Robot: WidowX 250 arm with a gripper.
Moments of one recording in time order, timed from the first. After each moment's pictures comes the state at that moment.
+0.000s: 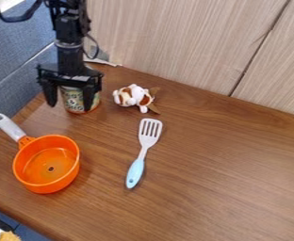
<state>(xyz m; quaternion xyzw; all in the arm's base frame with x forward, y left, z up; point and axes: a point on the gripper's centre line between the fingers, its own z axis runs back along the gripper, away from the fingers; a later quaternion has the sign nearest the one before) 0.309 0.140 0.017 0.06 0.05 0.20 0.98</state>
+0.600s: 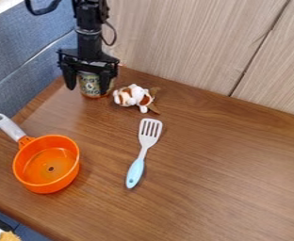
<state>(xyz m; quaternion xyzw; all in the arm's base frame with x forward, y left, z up) 0.356 0.137 0.015 0.06 0.03 0.16 0.98</state>
